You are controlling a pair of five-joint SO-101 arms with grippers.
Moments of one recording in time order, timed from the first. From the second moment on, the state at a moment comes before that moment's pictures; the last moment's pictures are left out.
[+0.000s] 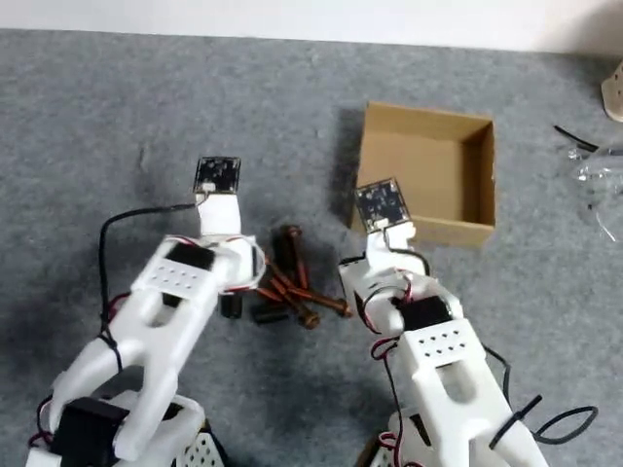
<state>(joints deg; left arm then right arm) 9.5 -21.5 54.0 40.3 21.5 -22.1 -44.8 66.9 33.0 6.0</state>
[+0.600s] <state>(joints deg) 13.5 -21.5 59.7 32.3 39.6 -22.1 -44.9 67.1 29.4 6.0</state>
